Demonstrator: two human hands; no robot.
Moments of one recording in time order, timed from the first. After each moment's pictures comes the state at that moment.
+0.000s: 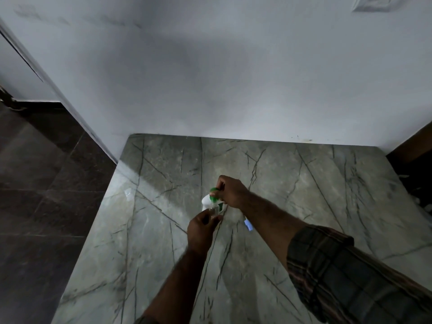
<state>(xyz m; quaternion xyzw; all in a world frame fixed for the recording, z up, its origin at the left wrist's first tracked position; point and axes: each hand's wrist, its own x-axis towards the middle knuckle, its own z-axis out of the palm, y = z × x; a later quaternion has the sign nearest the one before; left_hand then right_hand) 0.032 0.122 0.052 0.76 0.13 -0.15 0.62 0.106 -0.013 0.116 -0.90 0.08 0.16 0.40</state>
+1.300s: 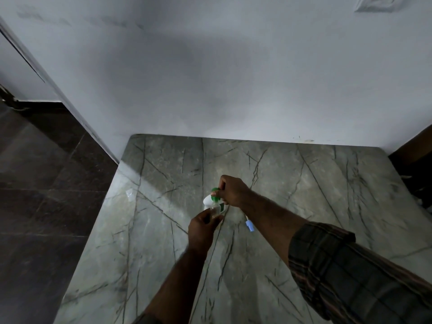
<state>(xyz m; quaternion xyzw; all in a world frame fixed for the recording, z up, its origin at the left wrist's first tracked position) 0.037 0.125 0.053 0.76 0.13 -0.16 0.62 0.110 -0.010 0.128 -0.90 0.10 0.18 0.38</state>
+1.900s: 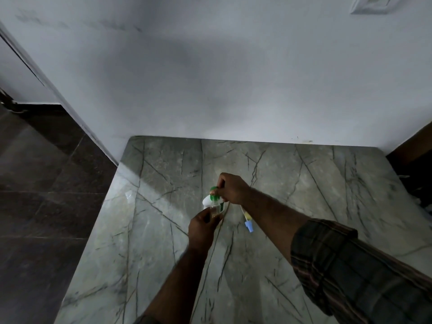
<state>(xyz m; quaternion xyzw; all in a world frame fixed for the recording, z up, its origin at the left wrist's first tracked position) 0.038 0.121 0.060 0.77 0.11 -0.14 0.62 0.113 -0.015 0.138 -0.90 0.08 0.17 0.39</state>
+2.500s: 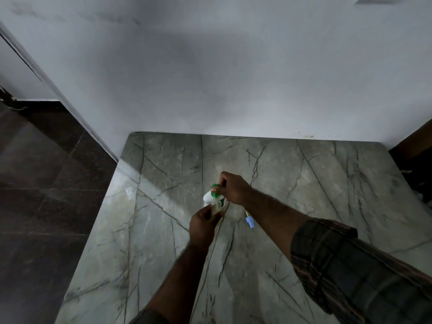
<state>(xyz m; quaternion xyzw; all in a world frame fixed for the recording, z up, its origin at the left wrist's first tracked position) 0.037 0.120 0.061 0.76 0.12 -0.17 0.62 0.110 -0.016 0.119 -0.91 0.07 0.16 0.38</state>
